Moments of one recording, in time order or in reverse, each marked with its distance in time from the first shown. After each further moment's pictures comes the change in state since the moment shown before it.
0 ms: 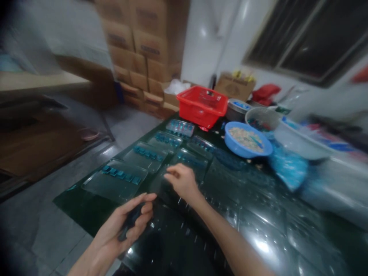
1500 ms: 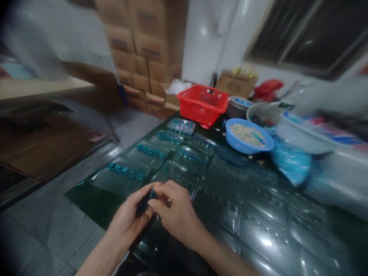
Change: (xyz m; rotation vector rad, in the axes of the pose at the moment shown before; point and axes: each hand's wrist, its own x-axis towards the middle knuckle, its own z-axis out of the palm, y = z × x) left_hand 0.003 -0.015 0.018 0.019 0.075 0.321; right_hand -0.053 -0.071 -0.018 0.350 -0.095 0.111
